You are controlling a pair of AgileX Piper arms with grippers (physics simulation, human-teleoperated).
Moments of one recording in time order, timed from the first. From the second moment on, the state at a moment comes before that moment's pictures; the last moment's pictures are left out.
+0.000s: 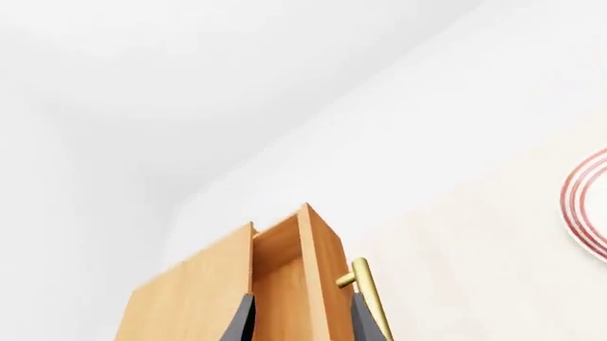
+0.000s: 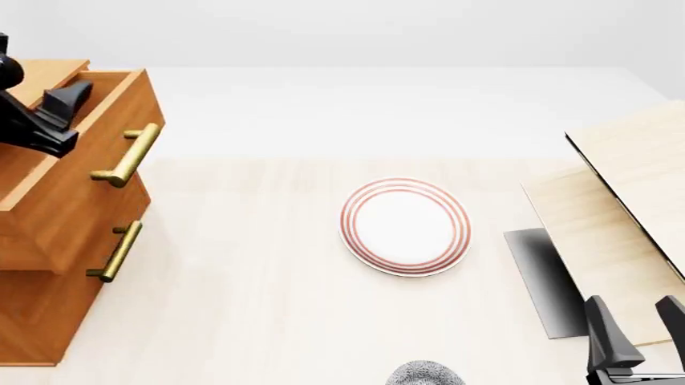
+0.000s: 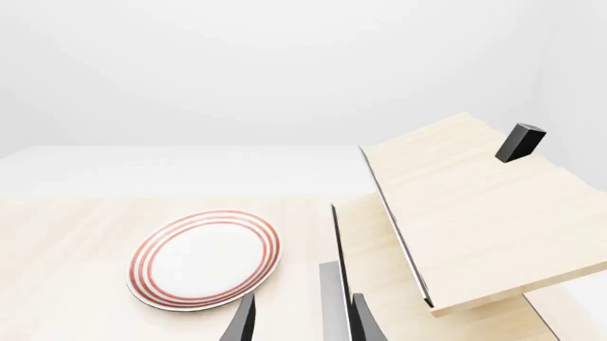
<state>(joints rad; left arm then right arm) -0.04 0.93 -1.07 0.35 0.60 0.00 0.01 -0.01 0.00 0.00</state>
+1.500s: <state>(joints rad) 0.09 1.27 -1.41 0.65 0.20 0.00 0.01 -0.01 0.00 0.00</state>
